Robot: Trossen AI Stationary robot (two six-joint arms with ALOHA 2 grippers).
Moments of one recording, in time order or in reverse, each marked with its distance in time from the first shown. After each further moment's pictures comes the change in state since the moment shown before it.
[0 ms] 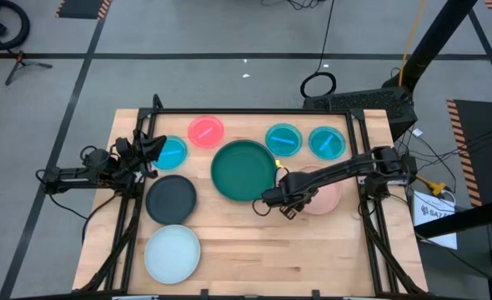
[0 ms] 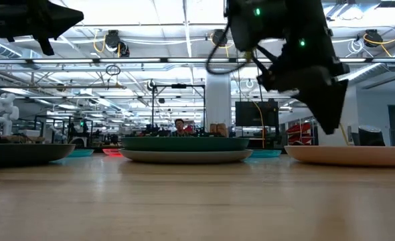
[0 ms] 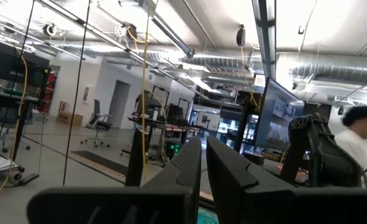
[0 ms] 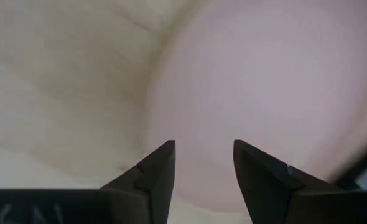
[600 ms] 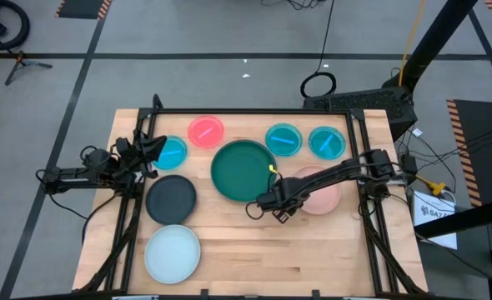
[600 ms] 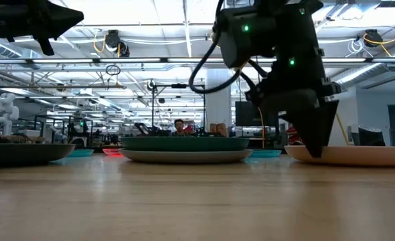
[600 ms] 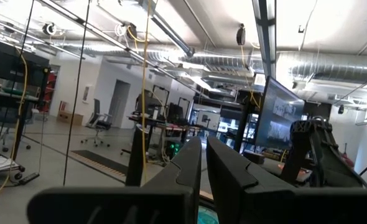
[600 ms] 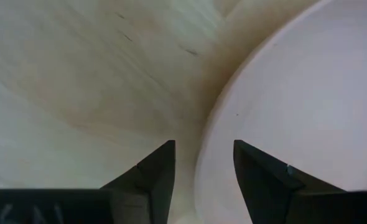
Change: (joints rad) left arm 0.000 0.000 0.000 -0.003 0.000 0.000; right arm 0.004 0.101 0.000 0.119 0.001 -0.010
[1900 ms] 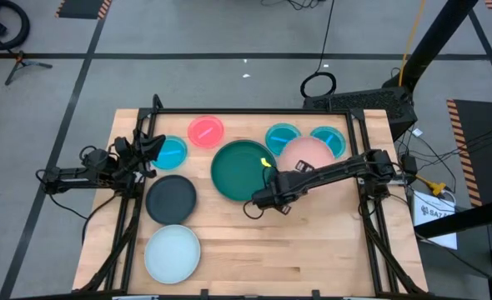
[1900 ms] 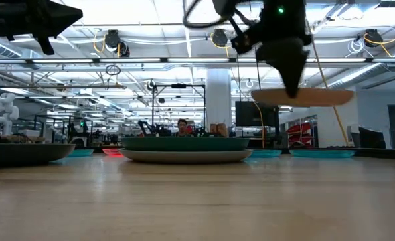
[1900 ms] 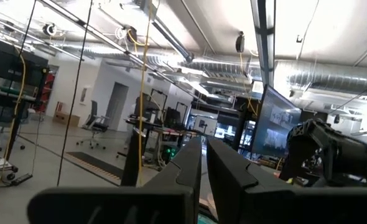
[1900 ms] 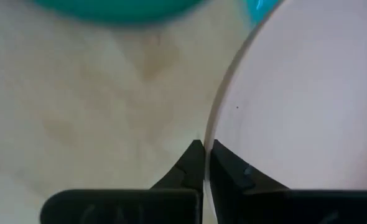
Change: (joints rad) left arm 0.000 0.000 0.000 0.026 0.000 -0.025; right arm 0.007 -0.011 0.326 -0.376 0.299 -0.171
